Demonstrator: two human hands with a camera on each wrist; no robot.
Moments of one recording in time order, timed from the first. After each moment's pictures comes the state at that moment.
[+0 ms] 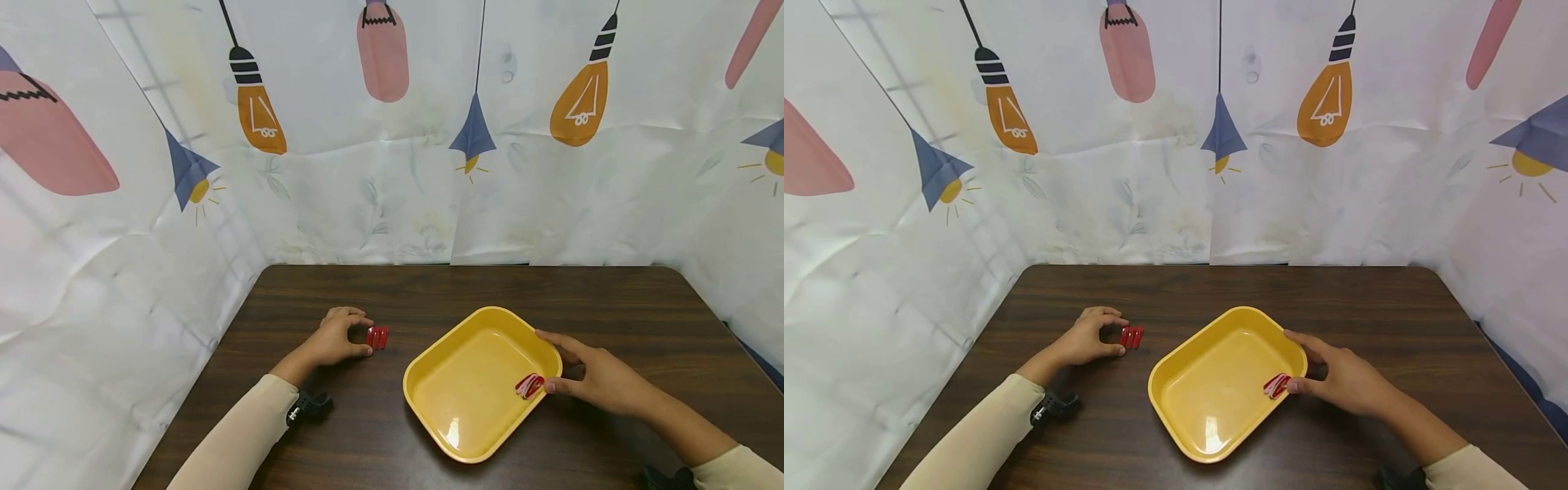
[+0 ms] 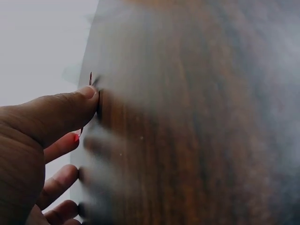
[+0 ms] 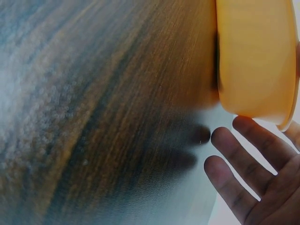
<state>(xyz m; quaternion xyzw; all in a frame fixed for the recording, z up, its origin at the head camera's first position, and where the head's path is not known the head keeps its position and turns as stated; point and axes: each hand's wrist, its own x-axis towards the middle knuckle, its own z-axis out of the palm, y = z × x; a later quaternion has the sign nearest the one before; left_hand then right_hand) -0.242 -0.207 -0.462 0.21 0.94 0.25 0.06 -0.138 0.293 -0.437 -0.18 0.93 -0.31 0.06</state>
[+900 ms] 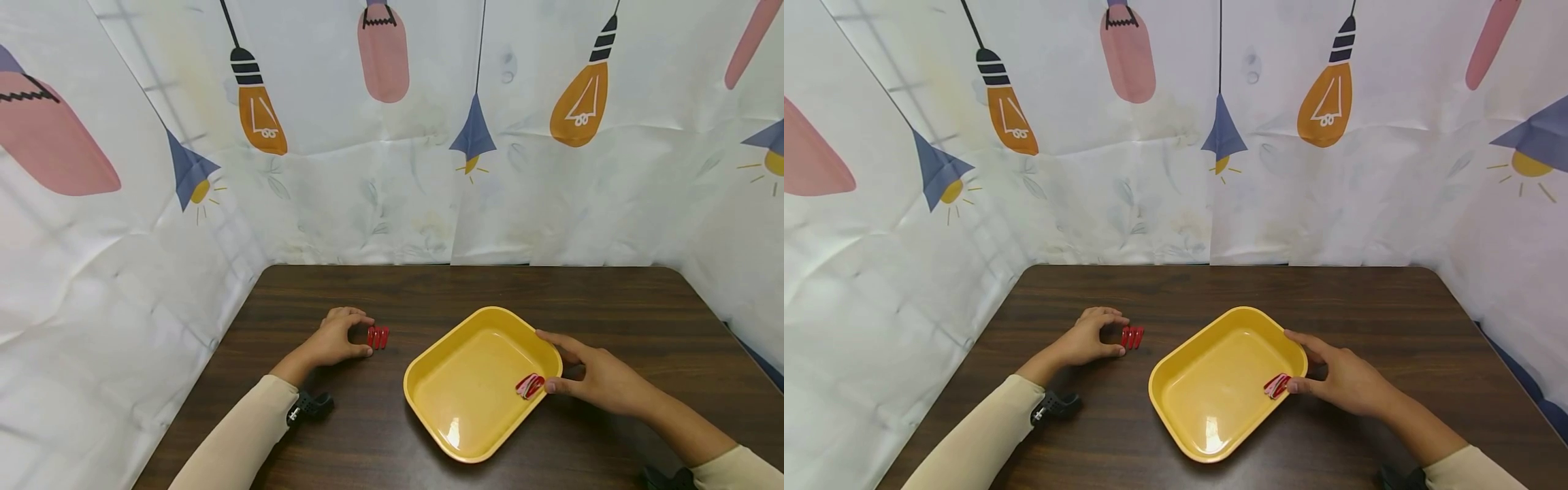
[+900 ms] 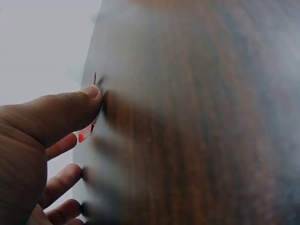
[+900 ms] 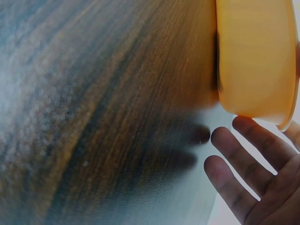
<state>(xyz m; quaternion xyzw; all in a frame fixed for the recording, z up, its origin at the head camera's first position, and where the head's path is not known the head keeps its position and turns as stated) -0.241 -0.208 -0.461 0.21 0.94 0.25 0.06 -0.137 0.292 -0.436 -0.18 0.93 -0.31 0.06</state>
